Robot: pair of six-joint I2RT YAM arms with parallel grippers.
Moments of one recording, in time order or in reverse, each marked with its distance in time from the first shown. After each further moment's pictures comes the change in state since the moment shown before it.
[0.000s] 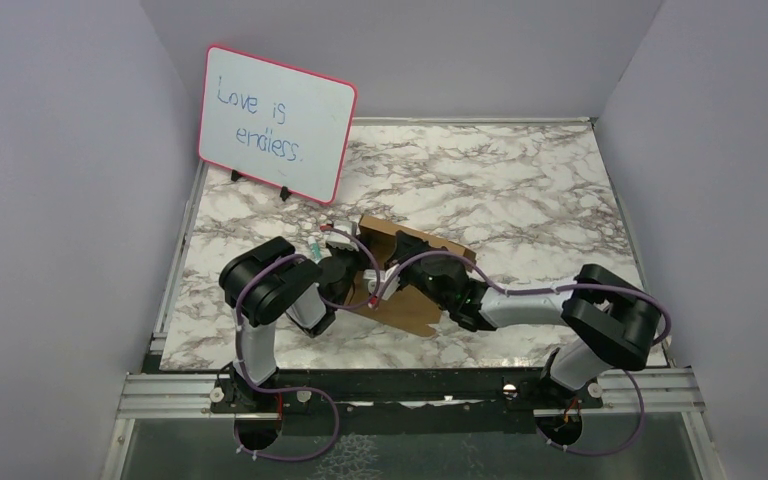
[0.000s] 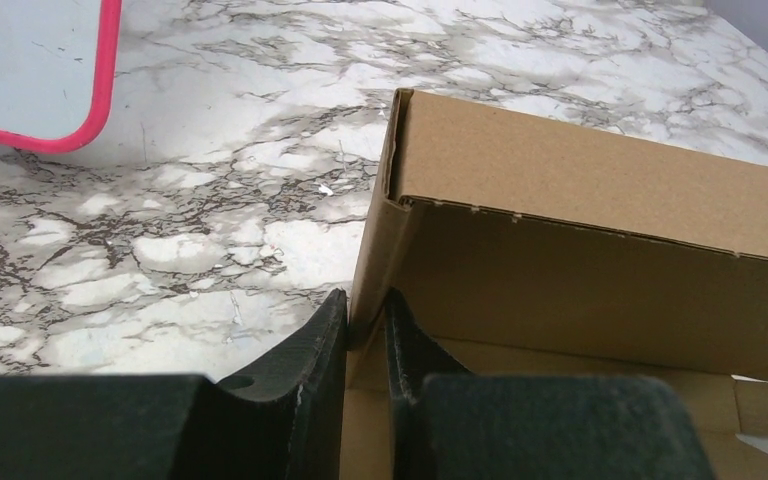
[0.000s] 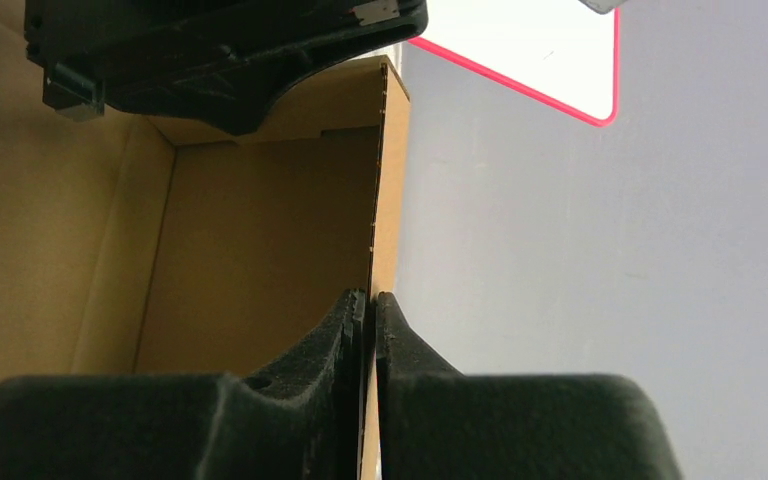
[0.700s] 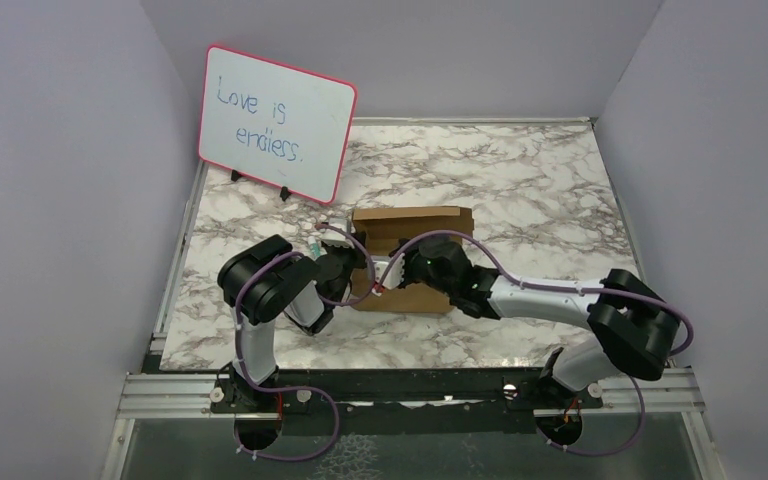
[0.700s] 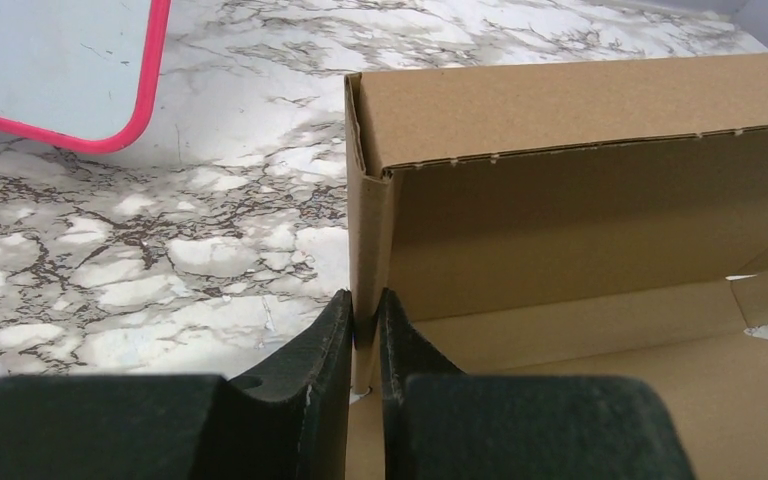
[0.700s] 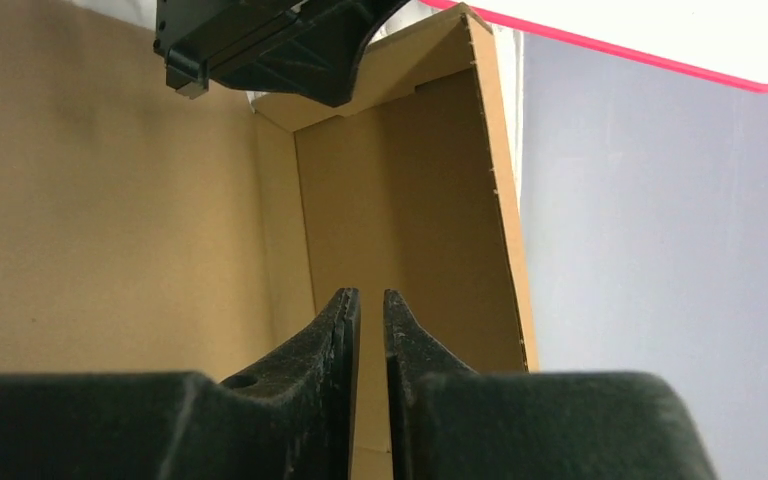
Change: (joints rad) left arm 0.030 0.003 0.000 0.001 0.000 -0.011; right arm -0.054 -0.086 0.108 -0.370 -0.122 0.269
